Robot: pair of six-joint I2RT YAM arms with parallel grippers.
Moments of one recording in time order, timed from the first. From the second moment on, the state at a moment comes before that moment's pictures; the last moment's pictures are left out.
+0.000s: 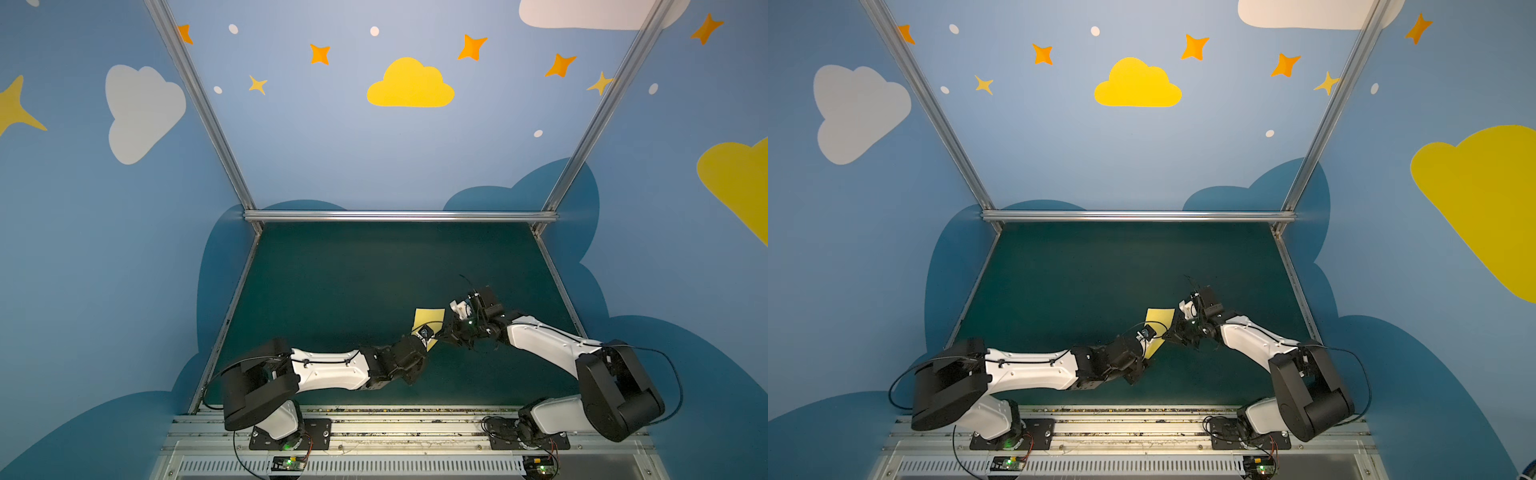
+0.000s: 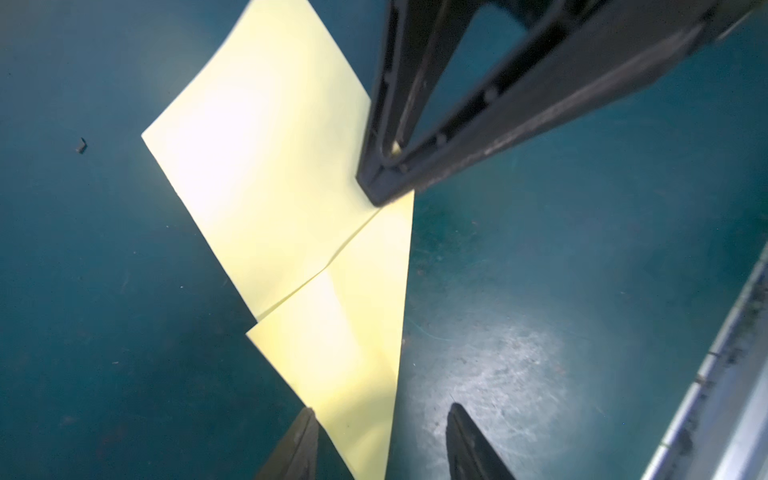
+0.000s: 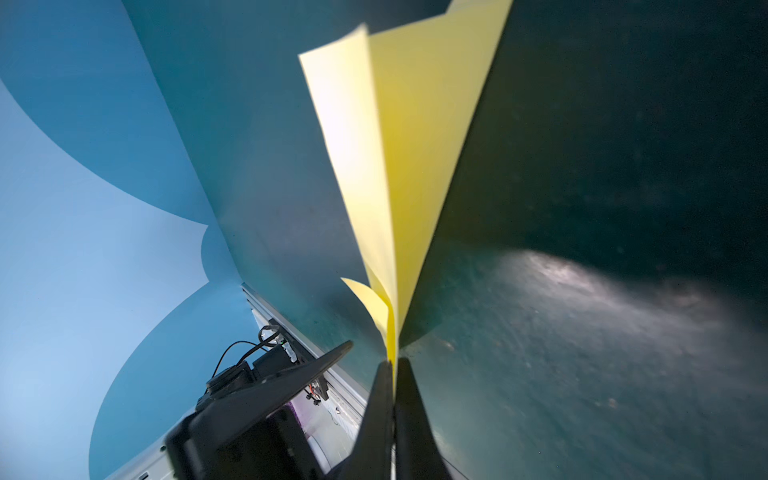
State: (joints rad) left arm -1.15 1.57 0.72 -0.01 -0.18 -0.17; right arm 0.49 1.41 0.68 -0.30 -0.59 0.86
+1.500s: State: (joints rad) left arm -1.01 1.68 0.75 0.09 0.04 -0.21; right arm 0.38 1.27 0.65 -0.28 -0.61 0.85
